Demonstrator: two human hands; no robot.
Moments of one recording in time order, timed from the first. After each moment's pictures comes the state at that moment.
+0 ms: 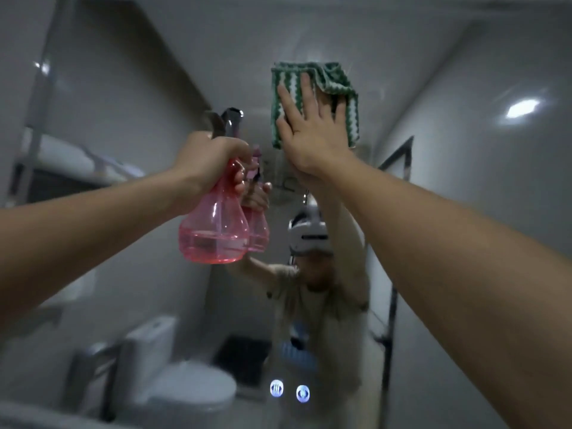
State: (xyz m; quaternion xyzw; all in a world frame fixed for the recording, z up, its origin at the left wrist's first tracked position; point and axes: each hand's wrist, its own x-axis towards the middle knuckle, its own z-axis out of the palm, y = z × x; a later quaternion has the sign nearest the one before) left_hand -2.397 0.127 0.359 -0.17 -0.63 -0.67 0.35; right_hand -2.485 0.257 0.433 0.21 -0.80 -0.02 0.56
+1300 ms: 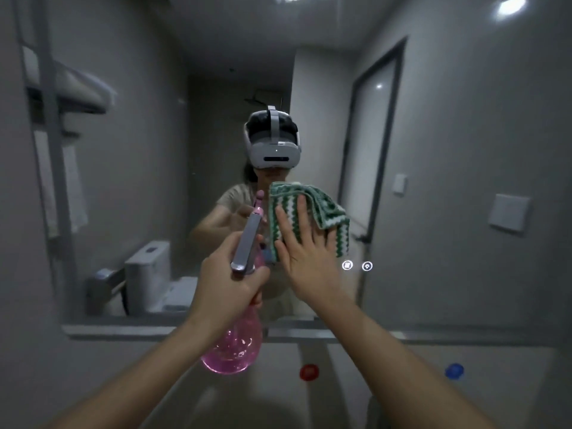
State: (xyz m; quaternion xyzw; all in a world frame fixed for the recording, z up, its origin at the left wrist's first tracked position) left_hand -2.367 0.032 0.121 -0.21 -0.70 -0.59 0.33; right_hand -2.481 0.177 0.100 0.17 -0.81 0.02 0.56
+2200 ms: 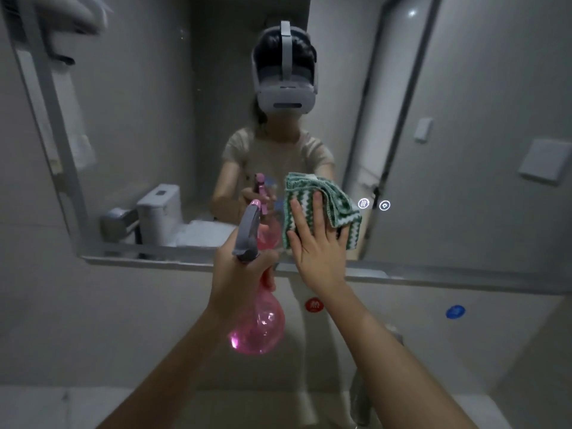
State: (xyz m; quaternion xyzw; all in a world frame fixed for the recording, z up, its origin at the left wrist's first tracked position) left_hand -2.369 0.041 0.036 -0.12 -0.61 -0.76 0.19; right_hand -2.480 0.187 -0.006 0.16 -0.81 0.06 0.56
